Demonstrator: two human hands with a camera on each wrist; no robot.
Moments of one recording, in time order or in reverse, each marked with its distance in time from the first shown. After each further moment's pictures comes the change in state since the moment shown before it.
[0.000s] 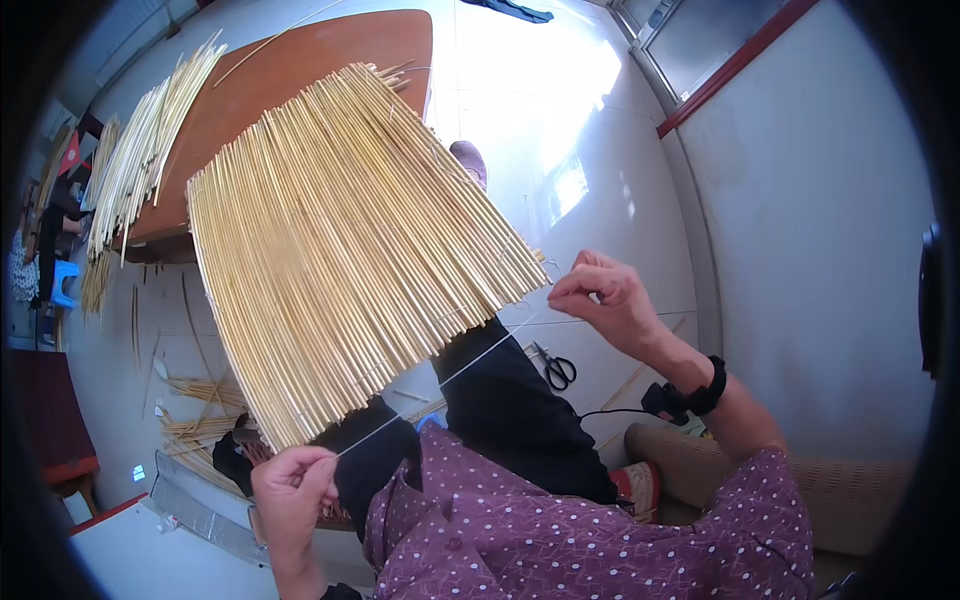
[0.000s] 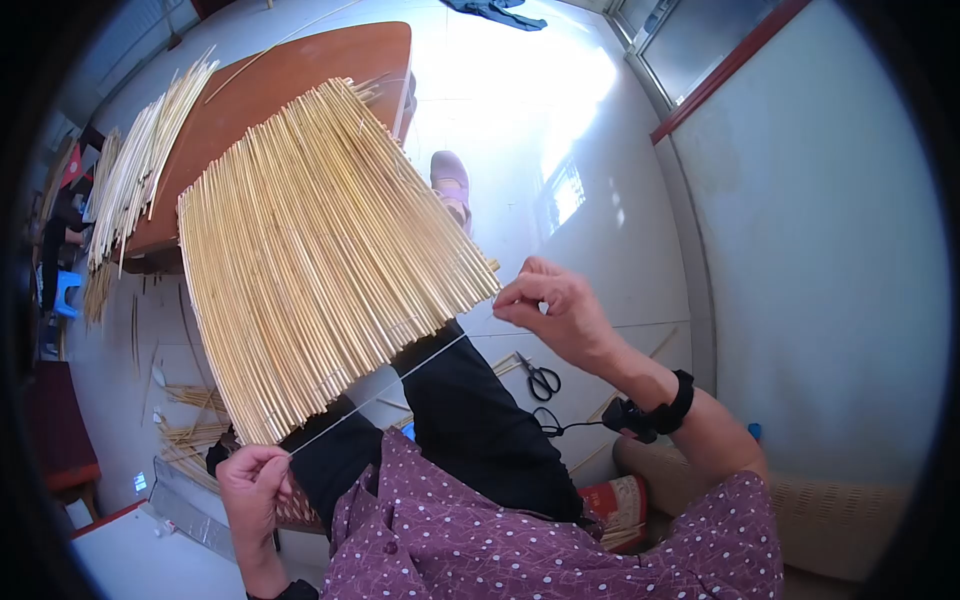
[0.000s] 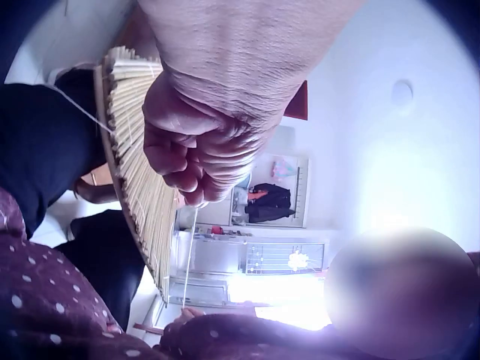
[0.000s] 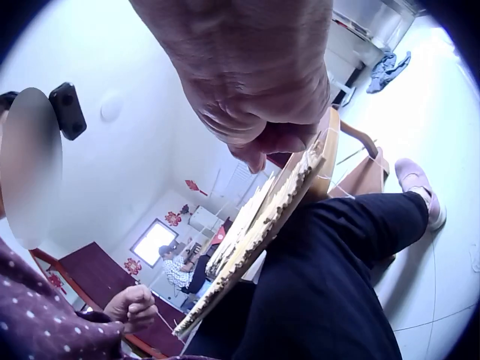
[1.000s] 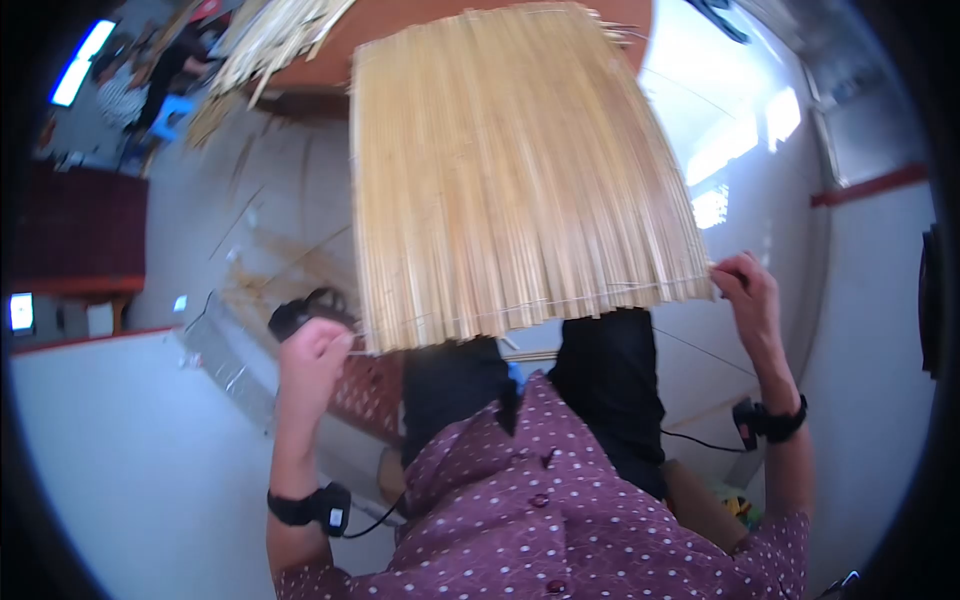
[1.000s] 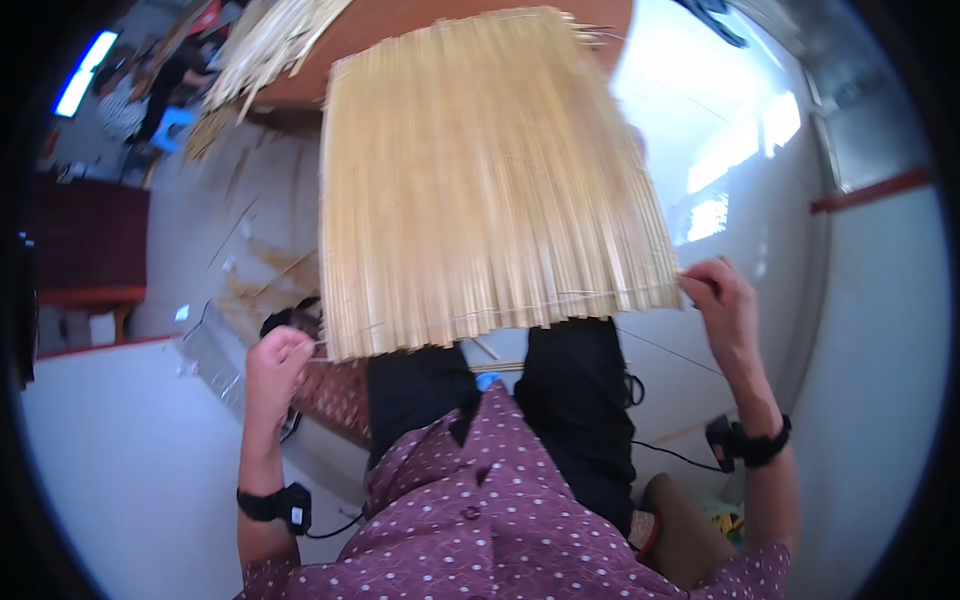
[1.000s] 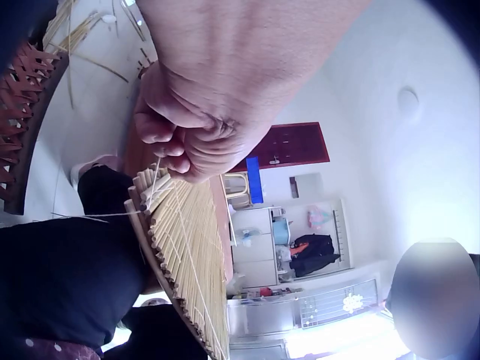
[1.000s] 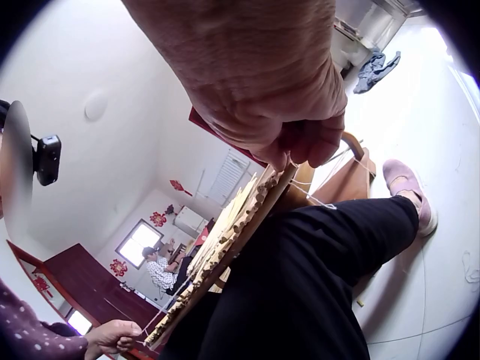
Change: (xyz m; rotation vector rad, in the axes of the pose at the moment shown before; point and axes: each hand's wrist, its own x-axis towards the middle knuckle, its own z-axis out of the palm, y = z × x) left_hand 0.020 -0.044 -0.081 0.156 0.301 -0.083; right_hand 0.045 0.055 0.005 -0.202 0.052 0.083
